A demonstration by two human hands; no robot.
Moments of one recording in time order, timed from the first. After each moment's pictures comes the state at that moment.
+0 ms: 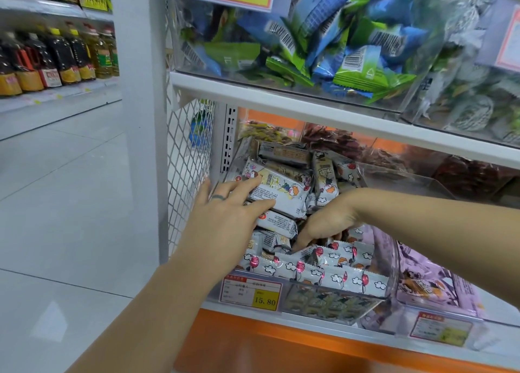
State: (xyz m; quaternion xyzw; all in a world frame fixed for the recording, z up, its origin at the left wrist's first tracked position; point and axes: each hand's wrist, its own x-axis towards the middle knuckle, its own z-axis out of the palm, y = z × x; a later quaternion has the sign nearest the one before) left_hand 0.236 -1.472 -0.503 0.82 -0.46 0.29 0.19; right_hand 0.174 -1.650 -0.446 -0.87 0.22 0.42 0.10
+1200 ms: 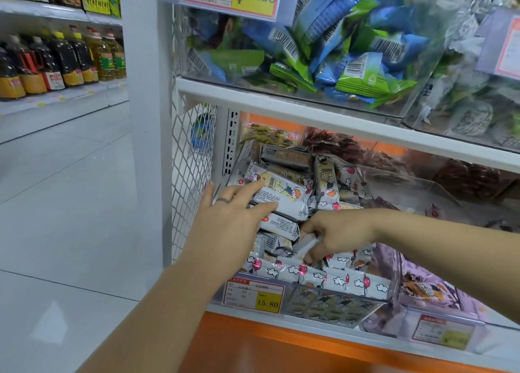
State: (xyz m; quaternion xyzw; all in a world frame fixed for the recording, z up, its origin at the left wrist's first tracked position) left_hand 0.233 -1.472 -0.501 0.83 -0.46 0.26 0.17; right_hand 0.148 -1.652 -0.444 -0.95 0.09 0.27 0.15
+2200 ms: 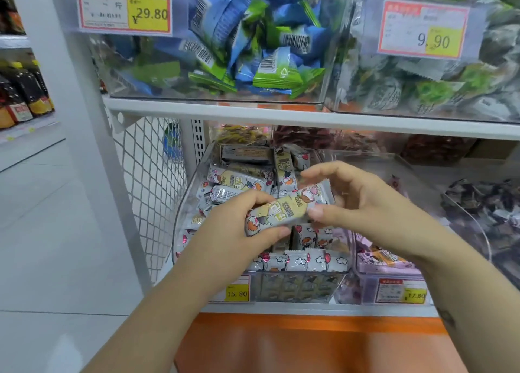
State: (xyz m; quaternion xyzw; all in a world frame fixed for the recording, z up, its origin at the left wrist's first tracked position) left_hand 0.168 -1.480 -0.452 0.75 -0.47 -0.09 0.46; right_hand 0.040 -1.641 -0.410 -0.85 0.07 -0.16 0.49
